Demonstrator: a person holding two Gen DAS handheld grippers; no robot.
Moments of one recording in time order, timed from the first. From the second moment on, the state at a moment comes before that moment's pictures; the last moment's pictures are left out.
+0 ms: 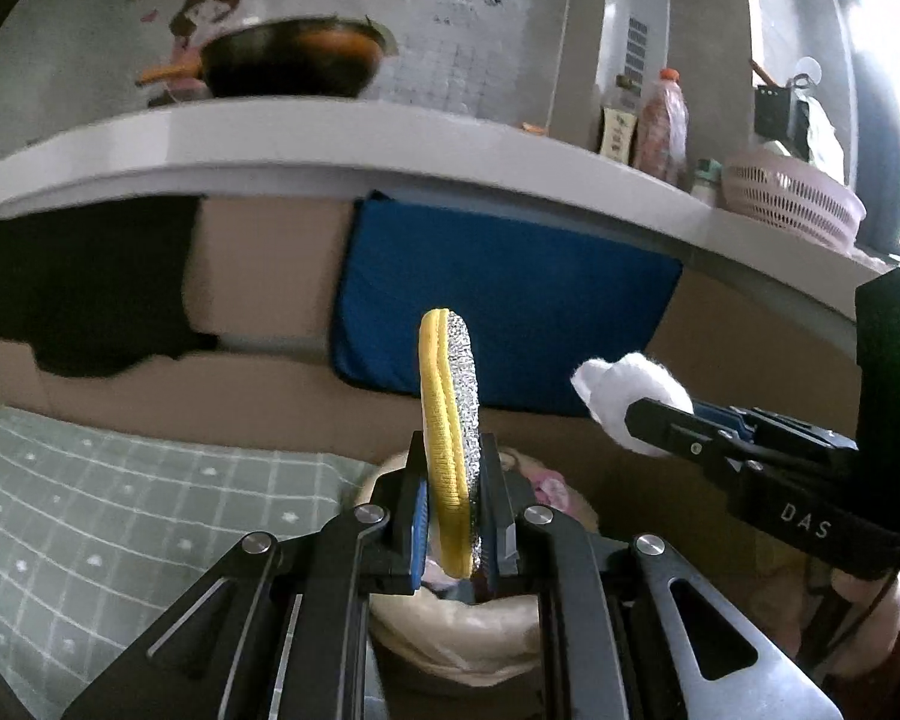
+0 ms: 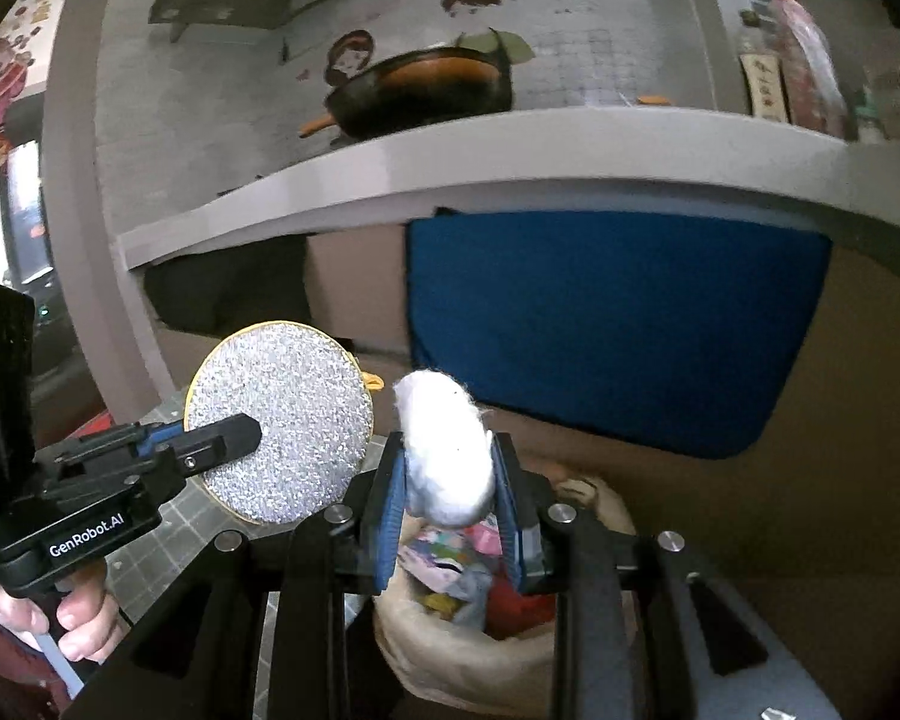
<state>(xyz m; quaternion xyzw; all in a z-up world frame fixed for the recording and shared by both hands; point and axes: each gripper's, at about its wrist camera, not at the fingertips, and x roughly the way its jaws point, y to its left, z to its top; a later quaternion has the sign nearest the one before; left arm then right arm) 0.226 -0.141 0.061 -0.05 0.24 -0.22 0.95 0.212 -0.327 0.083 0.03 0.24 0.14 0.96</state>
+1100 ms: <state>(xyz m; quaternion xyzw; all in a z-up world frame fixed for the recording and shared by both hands) 0.368 -0.195 -0.099 -0.07 0.46 -0.24 0.85 0.348 -0.370 -0.081 0.08 0.43 0.09 0.90</state>
